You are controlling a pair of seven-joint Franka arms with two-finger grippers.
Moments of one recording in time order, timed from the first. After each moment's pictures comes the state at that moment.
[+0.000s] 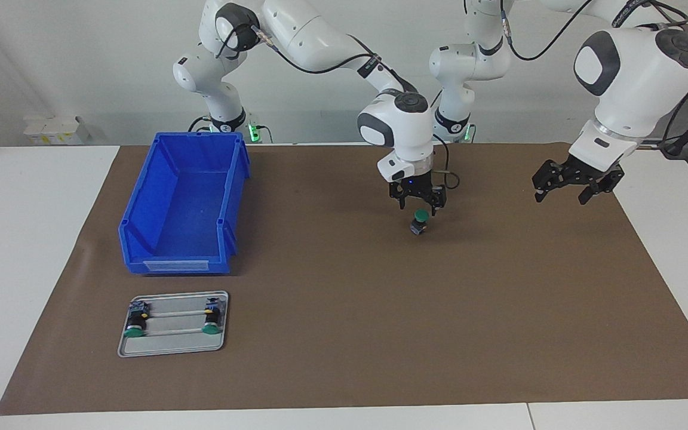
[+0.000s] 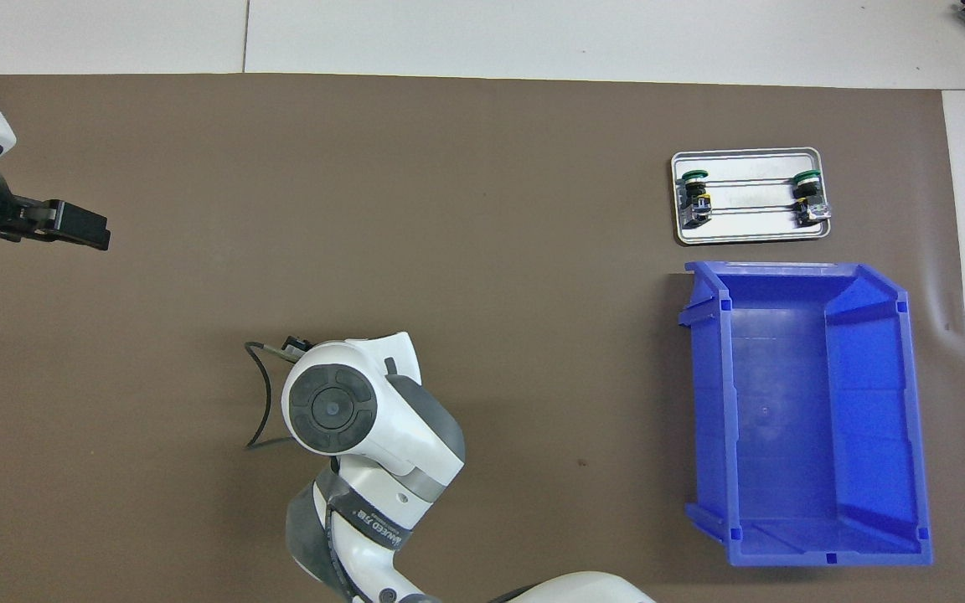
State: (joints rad) left arm -0.07 0.10 0.05 -1.61 -0.01 1.73 0.14; right arm 0.92 0.59 -0.03 -1.53 0.04 2.35 1.35
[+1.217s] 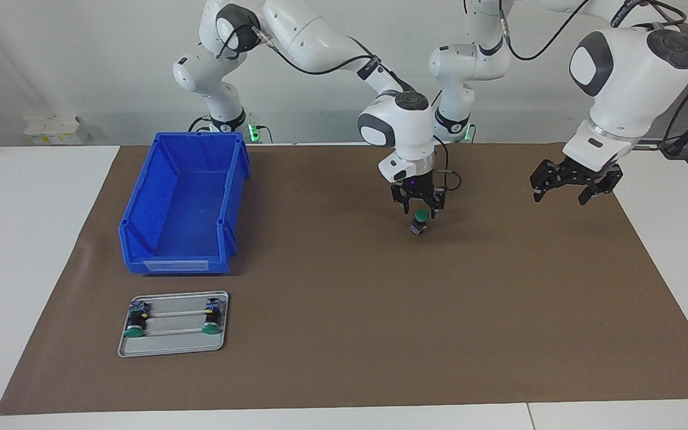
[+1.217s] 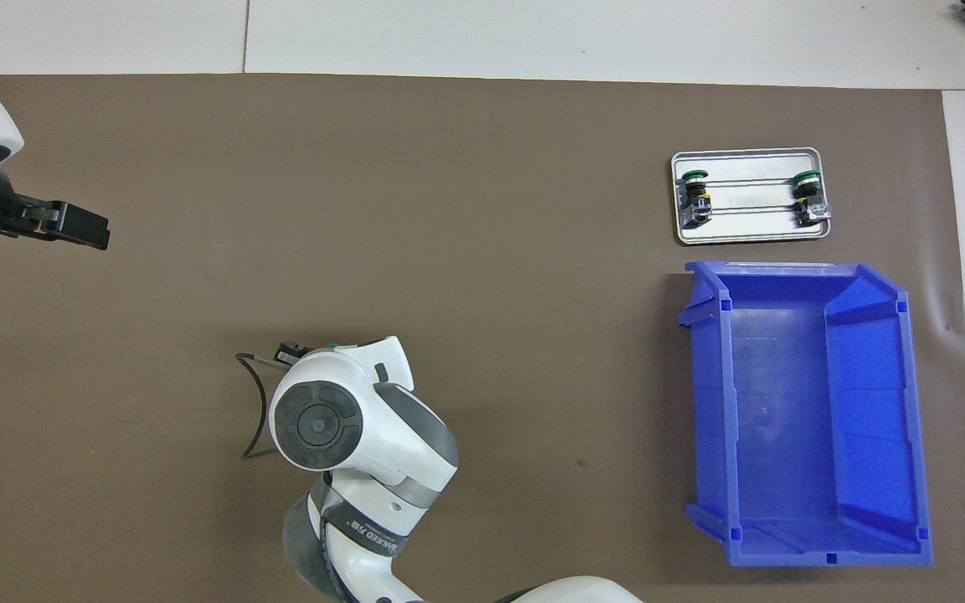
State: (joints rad) left arm -0.07 0.10 0.04 -1.60 0.02 1.72 0.16; right arm 0.91 0.60 -0.03 -1.52 0.00 2.40 1.35
